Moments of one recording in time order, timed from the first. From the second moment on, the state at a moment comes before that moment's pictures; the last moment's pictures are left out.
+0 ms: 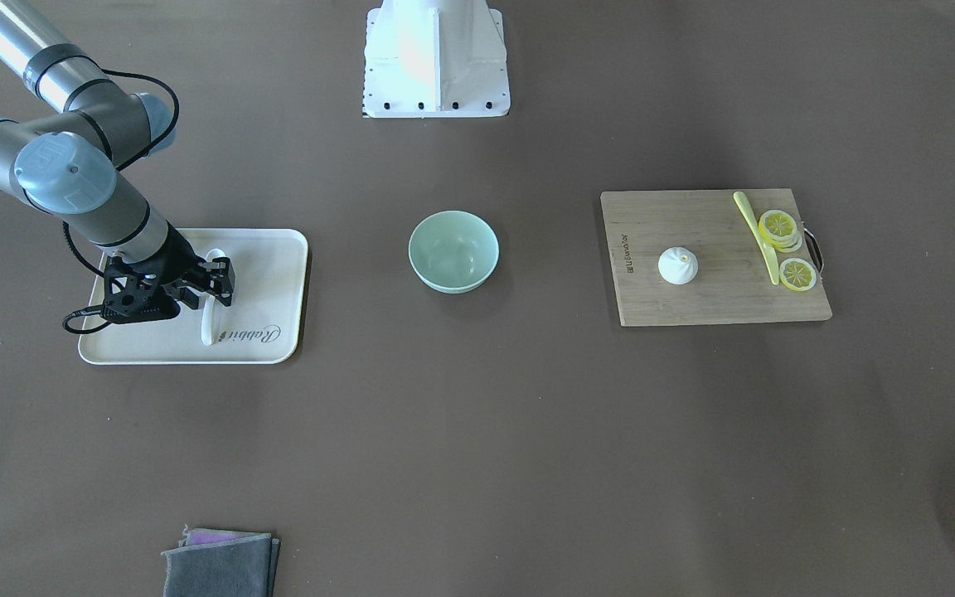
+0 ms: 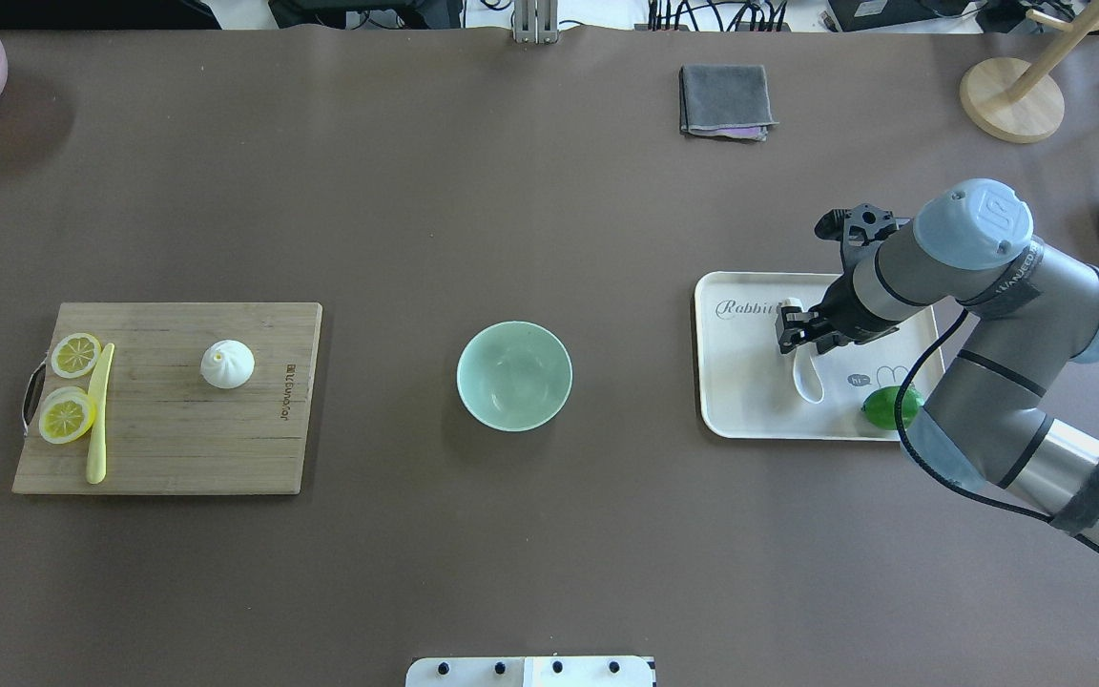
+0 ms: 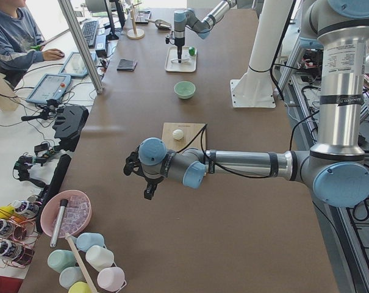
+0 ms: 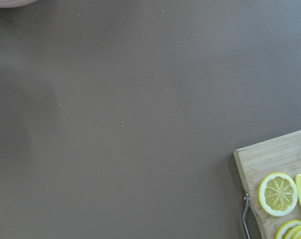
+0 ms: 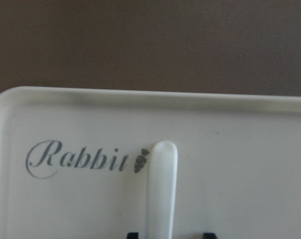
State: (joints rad) left arm -1.45 -1.54 -1.60 -1.93 -2.46 -0.08; right arm 0.74 -1.31 1.60 -1.10 2.10 1.03
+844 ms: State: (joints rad) left arm -1.45 -1.54 -1.59 -1.93 -2.46 -0.08; right arm 0.73 -1.30 1.67 -1.12 2.04 1.11
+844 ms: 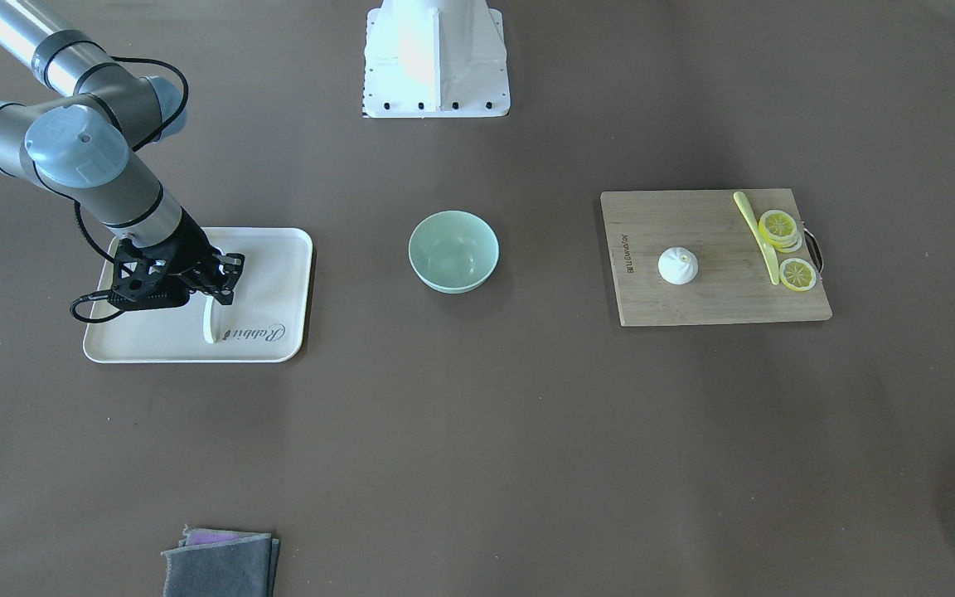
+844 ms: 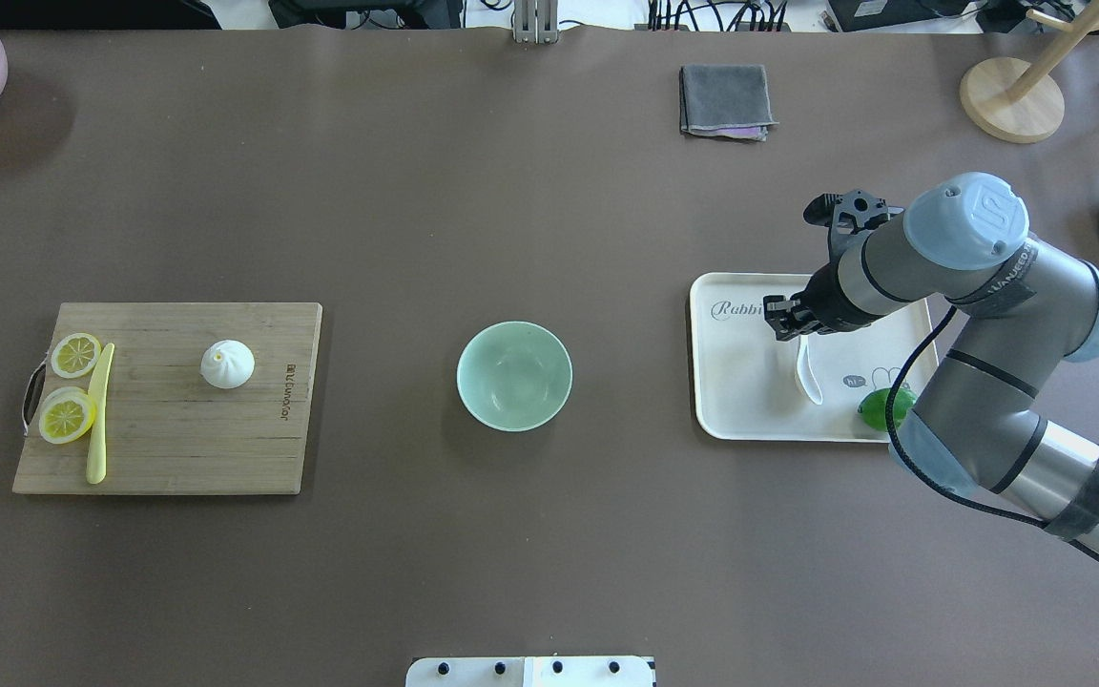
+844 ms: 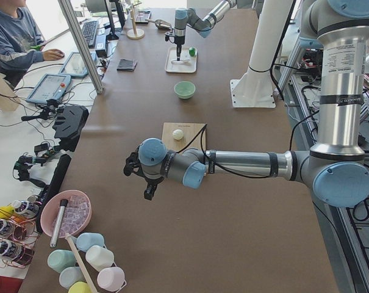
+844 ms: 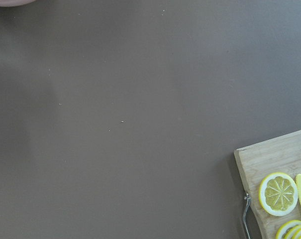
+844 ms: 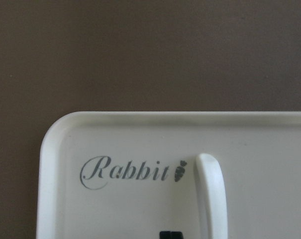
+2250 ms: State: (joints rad) left arm -1.45 -1.54 -1.60 -1.93 -2.46 -0.08; right arm 0.73 -1.31 1.62 -1.12 2.01 1.13
